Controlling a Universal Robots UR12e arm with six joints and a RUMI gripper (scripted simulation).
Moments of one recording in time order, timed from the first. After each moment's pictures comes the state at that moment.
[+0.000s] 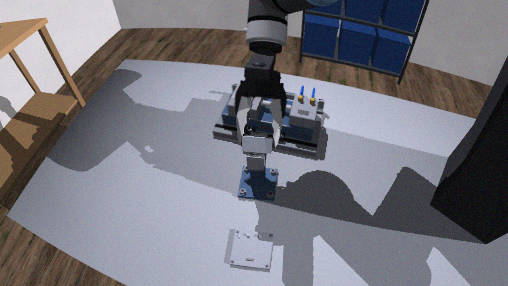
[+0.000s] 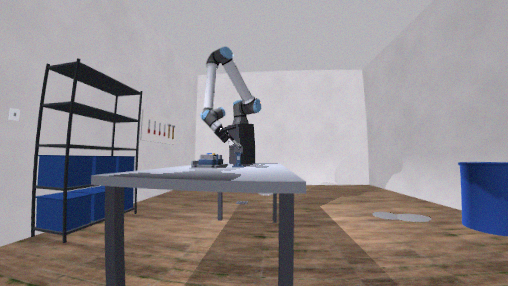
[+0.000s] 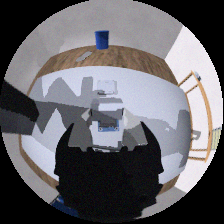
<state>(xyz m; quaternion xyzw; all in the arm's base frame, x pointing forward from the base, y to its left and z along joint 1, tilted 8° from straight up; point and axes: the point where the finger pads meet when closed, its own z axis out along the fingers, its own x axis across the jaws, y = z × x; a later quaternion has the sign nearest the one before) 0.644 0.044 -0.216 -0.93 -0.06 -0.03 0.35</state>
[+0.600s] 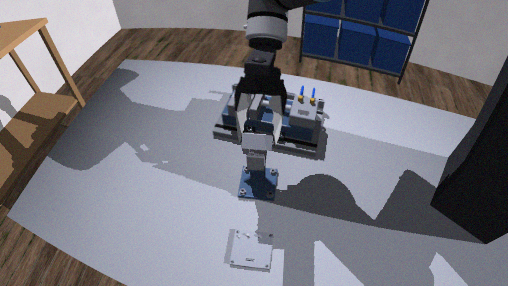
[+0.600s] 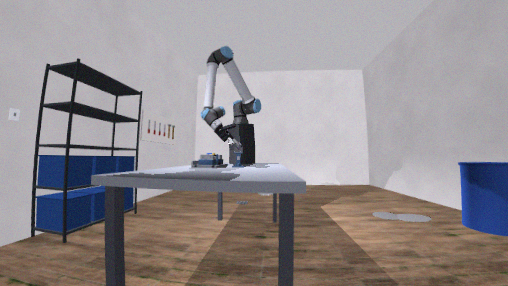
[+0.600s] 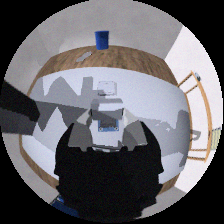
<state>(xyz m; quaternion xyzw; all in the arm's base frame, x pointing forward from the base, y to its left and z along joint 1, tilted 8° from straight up) 0.643 0.045 -0.206 -0.93 -0.06 -0.03 0.35</state>
